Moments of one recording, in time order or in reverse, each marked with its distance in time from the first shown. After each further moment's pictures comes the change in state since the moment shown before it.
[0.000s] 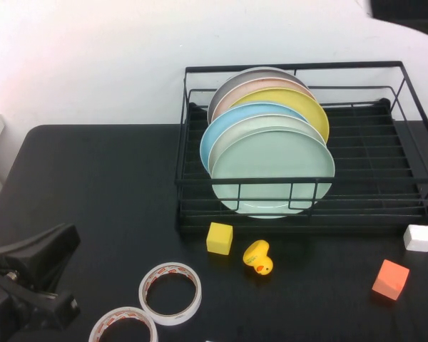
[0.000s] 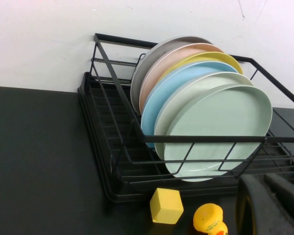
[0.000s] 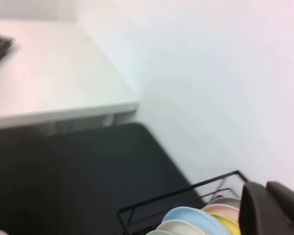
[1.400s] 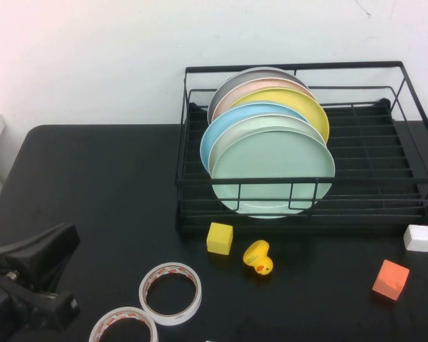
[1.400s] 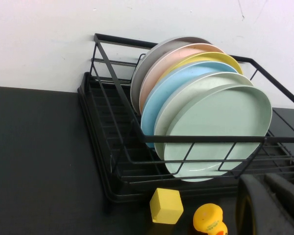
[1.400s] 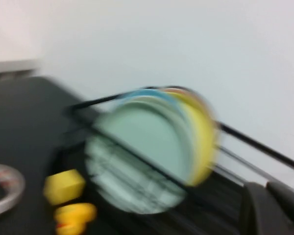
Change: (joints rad) right arm 0.000 -1.025 1.065 -0.024 -0.468 0.006; left arm 0.000 0.000 0.000 -0.001 0.000 0.000
